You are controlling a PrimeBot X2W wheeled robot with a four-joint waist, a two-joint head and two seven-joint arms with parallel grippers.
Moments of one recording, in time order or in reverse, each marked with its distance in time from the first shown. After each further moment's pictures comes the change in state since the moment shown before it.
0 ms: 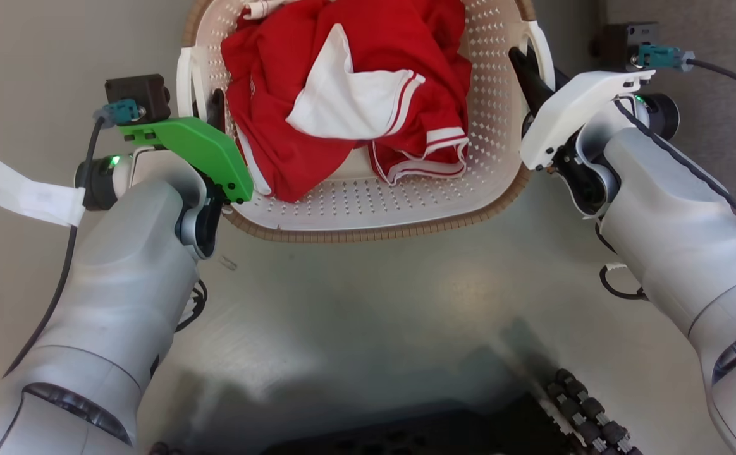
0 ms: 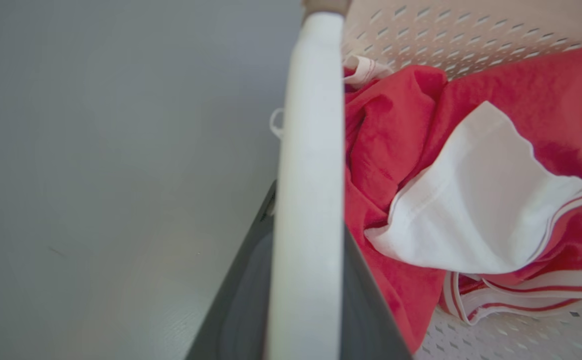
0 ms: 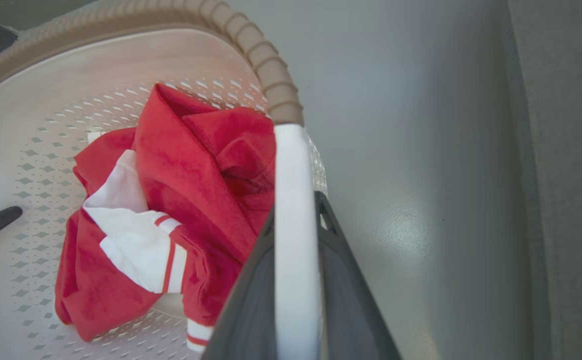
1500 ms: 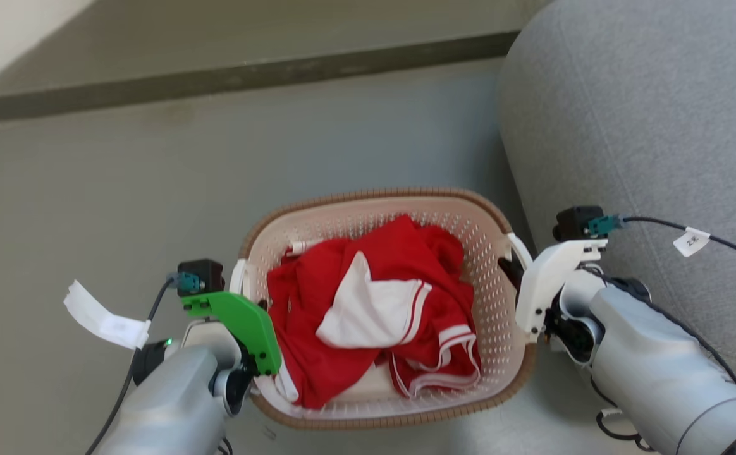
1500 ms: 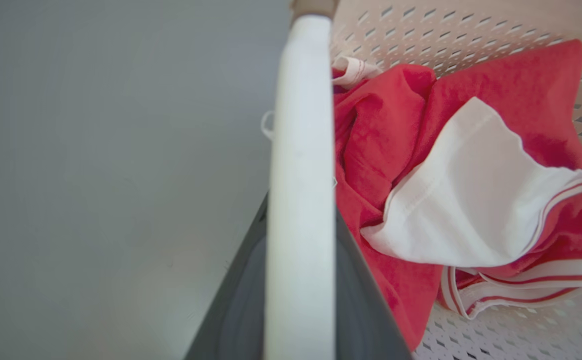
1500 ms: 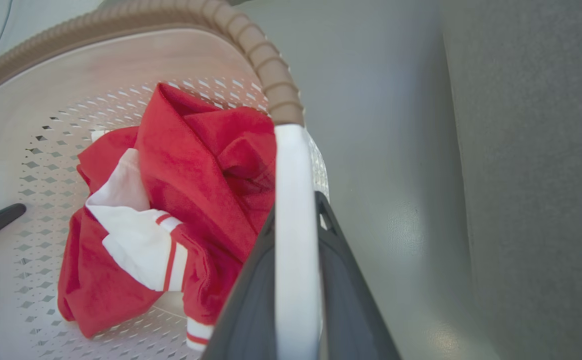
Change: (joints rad) left arm 0.381 -0.007 -0.042 -0.037 -0.045 -0.001 0.204; right arm 0.355 0.019 0.001 0.011 0.037 0.000 0.236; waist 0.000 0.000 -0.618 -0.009
